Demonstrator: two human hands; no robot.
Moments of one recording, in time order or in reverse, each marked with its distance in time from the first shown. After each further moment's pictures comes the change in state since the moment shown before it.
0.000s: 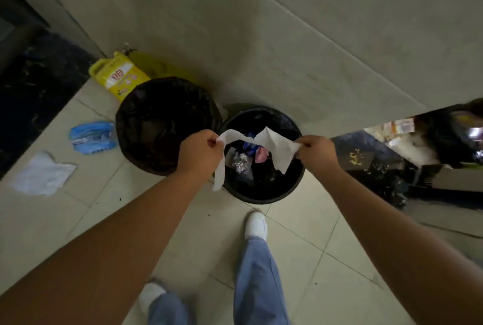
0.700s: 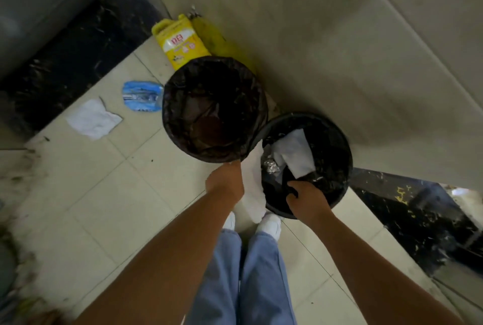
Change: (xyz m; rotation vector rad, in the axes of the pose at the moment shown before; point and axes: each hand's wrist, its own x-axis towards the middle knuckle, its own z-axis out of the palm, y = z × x) left_hand 0.031 -0.063 0.046 0.396 -0.205 -0.275; right_hand 0.004 -0.021 0.069 -0.277 -0.523 -0.090
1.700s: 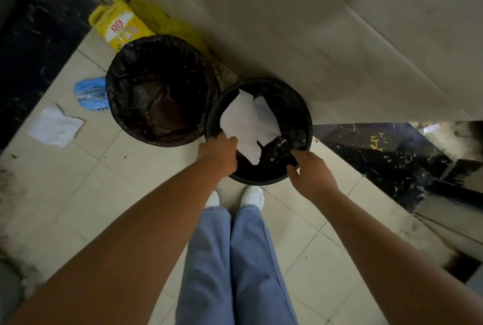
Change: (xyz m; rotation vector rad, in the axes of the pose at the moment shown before) left_hand -0.007 0.080 0.022 0.453 -0.088 0.236; right_hand -0.026 0.091 -0.034 -0.050 0.137 0.031
